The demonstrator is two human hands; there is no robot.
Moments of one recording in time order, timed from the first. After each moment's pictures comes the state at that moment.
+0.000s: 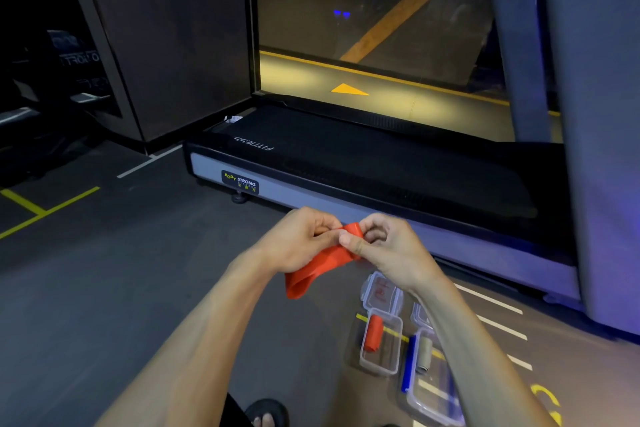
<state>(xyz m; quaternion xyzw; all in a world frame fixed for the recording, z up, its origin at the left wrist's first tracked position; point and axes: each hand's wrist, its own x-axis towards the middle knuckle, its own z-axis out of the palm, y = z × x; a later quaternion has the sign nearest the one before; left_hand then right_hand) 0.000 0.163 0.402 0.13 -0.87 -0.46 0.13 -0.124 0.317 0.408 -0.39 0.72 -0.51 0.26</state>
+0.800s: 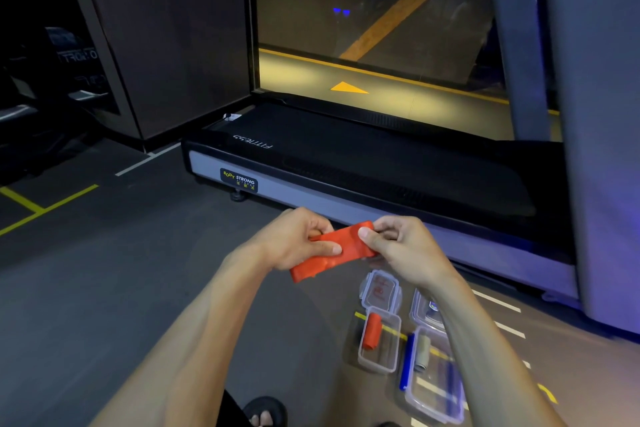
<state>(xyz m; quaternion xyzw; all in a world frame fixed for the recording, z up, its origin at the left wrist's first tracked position) 0.008 0.165 0.414 0.17 -0.88 -0.44 0.06 -0.135 0.327 0.411 -0.35 0.76 -0.50 0.24</state>
